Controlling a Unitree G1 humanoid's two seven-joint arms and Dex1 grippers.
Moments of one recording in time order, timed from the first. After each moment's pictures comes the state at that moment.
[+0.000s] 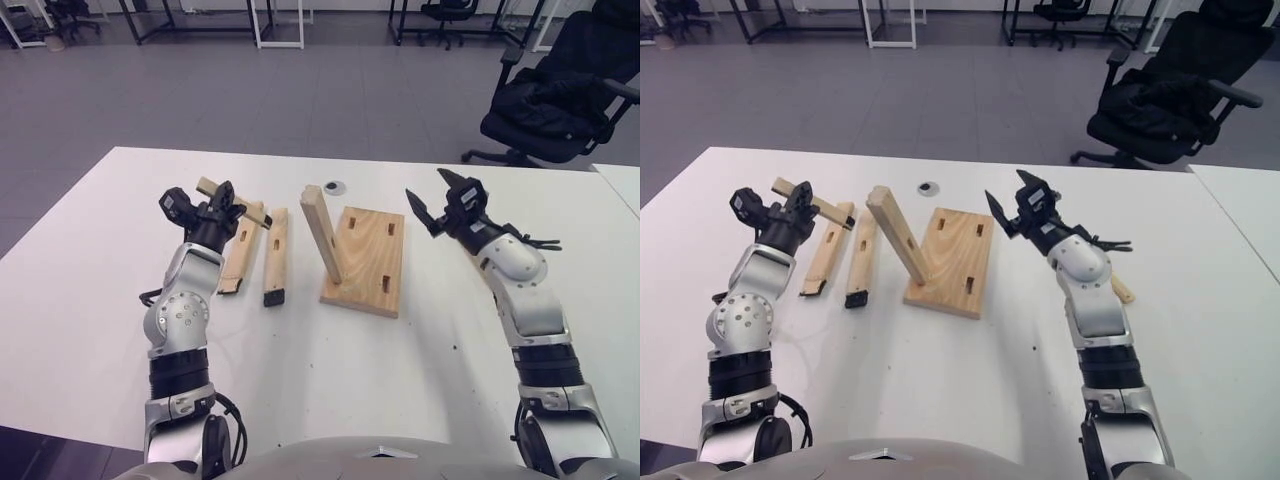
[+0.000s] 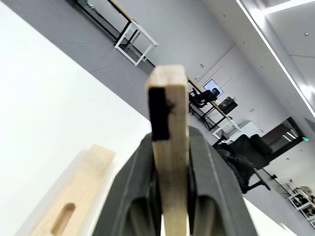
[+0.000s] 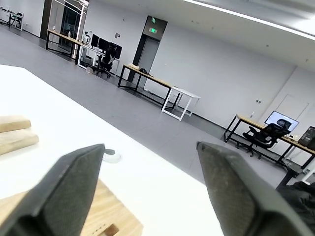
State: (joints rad) left arm -0.28 0.10 0.30 -0.07 -0.85 0.40 0.09; right arm -0.27 -0.35 0.00 -0.01 0.06 0.08 0.41
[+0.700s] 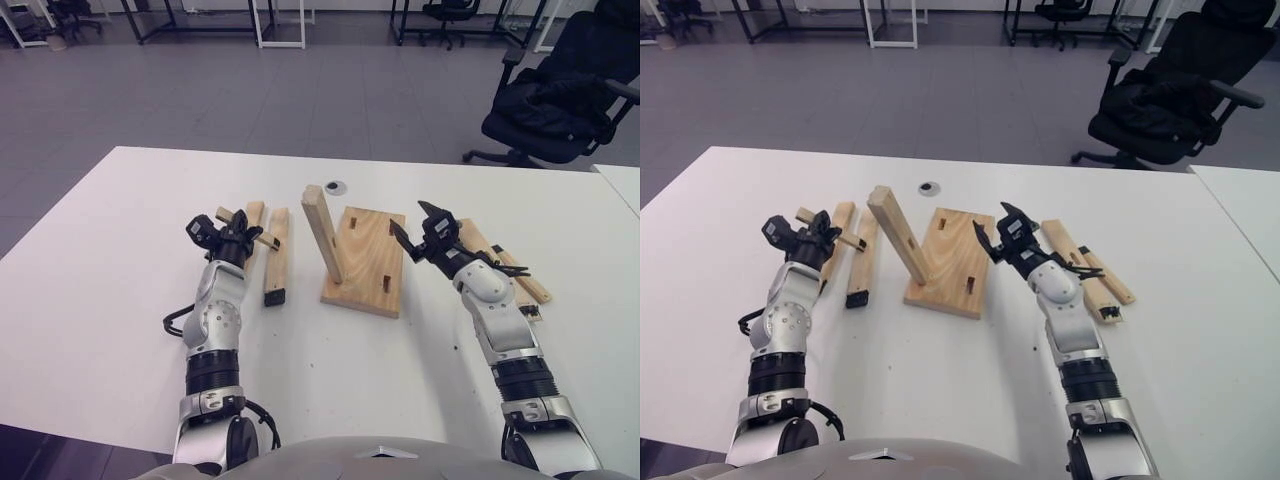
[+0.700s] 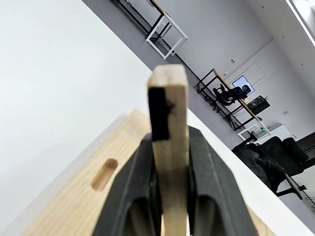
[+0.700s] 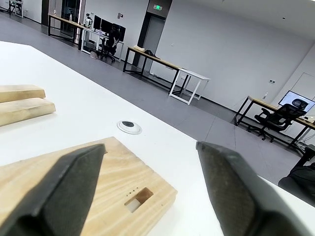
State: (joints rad) left arm -0.28 -0.03 0.31 0.14 -0.63 0.23 0.04; right arm -0.23 -0.29 0.05 0.13 0.00 -0.02 0.38
